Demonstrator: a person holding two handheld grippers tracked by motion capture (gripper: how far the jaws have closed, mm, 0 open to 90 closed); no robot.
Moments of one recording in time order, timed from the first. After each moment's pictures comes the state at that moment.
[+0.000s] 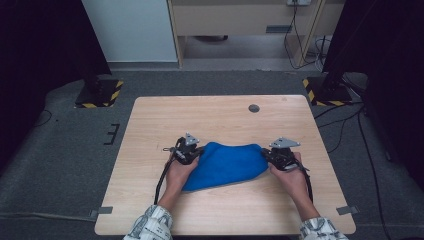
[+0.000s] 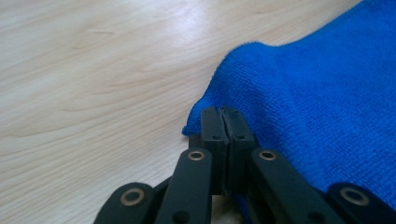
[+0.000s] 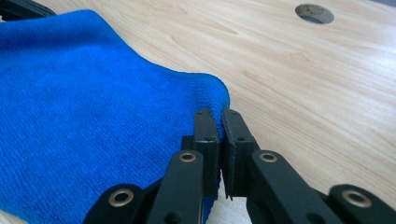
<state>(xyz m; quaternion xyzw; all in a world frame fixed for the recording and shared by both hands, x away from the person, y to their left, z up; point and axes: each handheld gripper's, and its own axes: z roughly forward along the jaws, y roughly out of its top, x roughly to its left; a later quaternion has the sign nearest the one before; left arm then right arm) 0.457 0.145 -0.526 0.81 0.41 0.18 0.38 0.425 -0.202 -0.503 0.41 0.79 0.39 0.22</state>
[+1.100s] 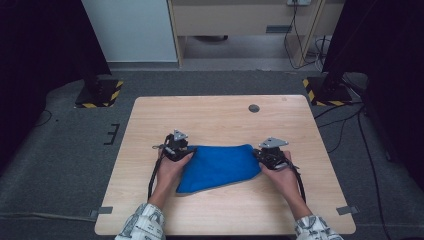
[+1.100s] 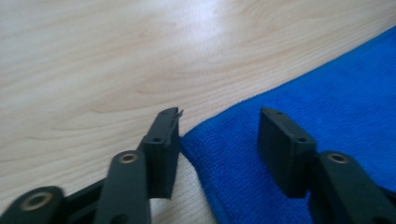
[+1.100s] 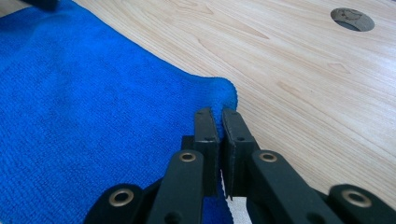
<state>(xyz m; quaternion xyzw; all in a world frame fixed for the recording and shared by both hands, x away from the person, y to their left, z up) 0.470 0.172 -0.532 0.79 0.45 0.18 0.36 0.432 -0.175 -0.510 0.39 0.81 0.38 0.21</state>
